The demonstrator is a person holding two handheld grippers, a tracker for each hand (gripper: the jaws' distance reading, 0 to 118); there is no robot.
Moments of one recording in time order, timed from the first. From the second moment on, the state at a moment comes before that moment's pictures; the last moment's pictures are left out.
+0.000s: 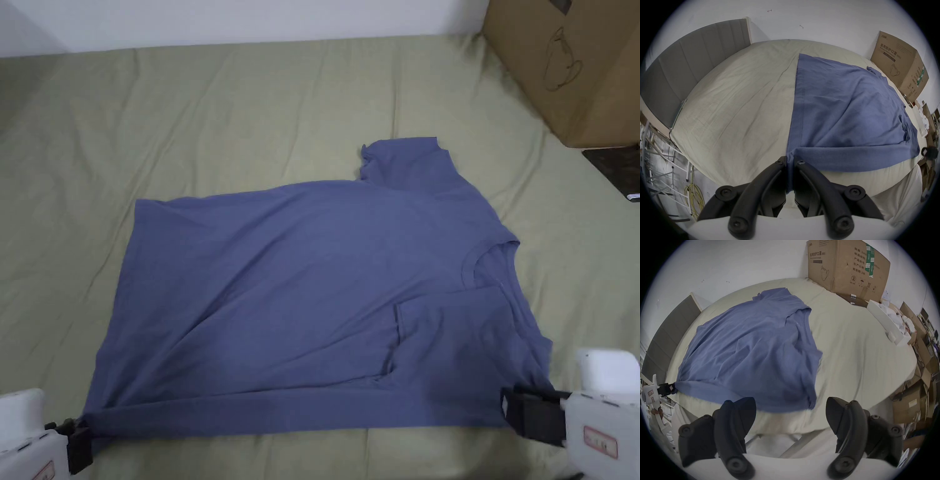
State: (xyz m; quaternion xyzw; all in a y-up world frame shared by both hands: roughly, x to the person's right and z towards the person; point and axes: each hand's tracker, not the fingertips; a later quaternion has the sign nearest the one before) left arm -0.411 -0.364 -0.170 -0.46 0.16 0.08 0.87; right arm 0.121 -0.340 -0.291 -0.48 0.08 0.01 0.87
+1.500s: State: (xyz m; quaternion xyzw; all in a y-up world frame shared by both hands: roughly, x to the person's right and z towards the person) left arm -0.439 -0.324 -0.283 -0.46 0.14 0.02 0.88; right arm 0.083 -0.322 -0.461 -0.48 0.07 0.03 0.87
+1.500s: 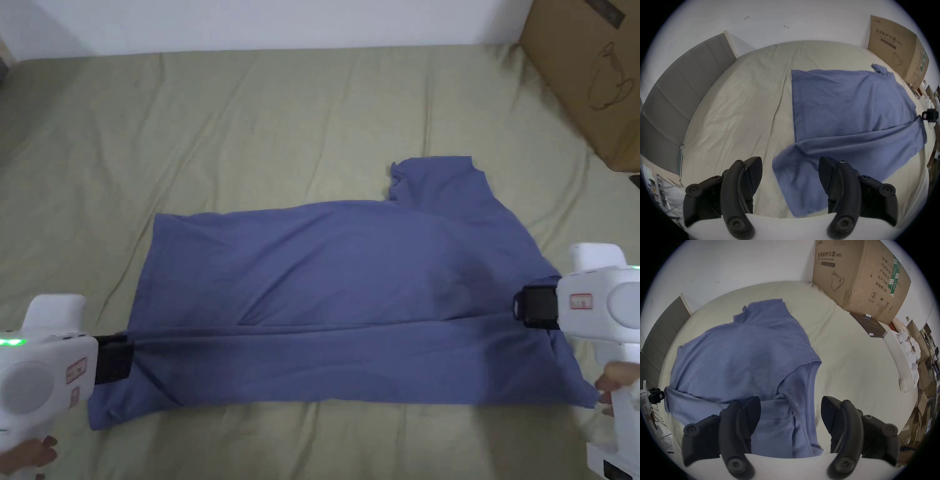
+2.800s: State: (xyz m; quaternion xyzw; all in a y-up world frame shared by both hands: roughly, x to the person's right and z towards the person) left arm -0.441 -0.354 -0.252 -0.47 0.15 0.14 0.86; right arm 0.120 -0.350 -0.359 -0.49 0.07 -0.02 0.87
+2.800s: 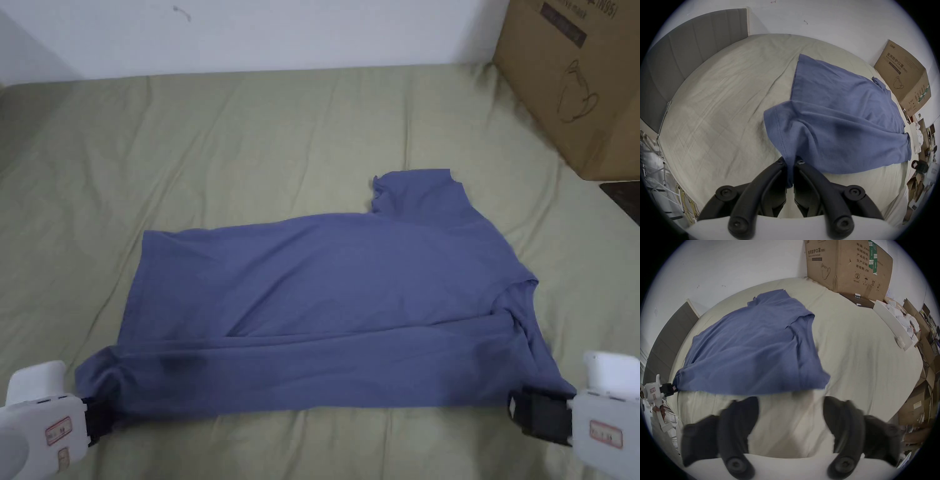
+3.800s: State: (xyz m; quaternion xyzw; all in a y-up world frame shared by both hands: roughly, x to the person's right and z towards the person) left arm -0.419 -0.307 -0.193 -0.49 0.10 0.03 0.87; right arm 0.147 -0.319 -0.329 -0.51 0.07 -0.01 0.85
